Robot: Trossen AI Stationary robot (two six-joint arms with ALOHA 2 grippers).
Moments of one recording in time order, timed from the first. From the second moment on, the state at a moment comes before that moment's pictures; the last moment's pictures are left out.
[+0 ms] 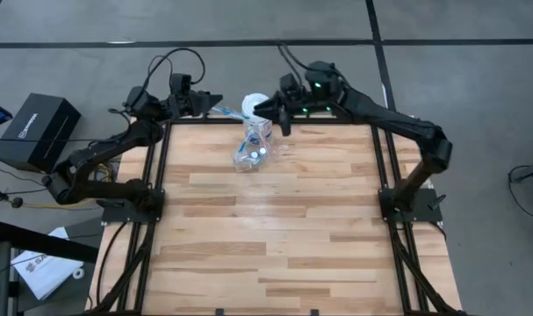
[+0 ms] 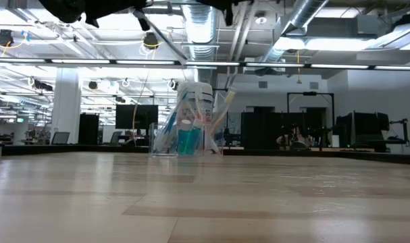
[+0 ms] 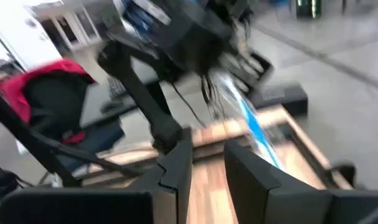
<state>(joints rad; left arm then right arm) 0.80 1.15 0.84 0.85 0.72 -1.22 -0.42 1.65 1.66 -0.20 -0.43 0.20</state>
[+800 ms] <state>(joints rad) 0.65 1.15 0.84 0.93 0.59 -1.29 -0.39 1.91 1.97 -0.34 -0.51 0.12</state>
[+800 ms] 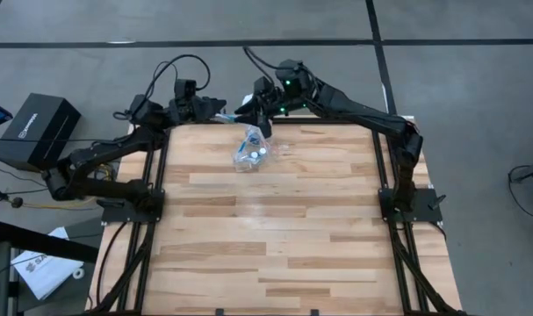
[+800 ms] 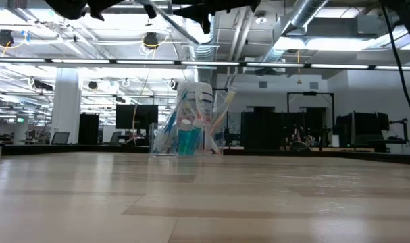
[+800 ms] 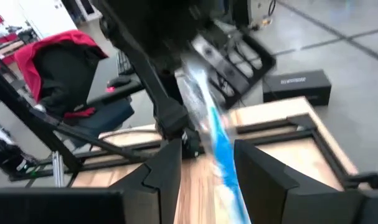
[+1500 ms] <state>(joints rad) 0.56 1.31 0.99 0.99 0.65 -1.29 -0.39 1.92 1.96 -0.33 -0.55 0.13</state>
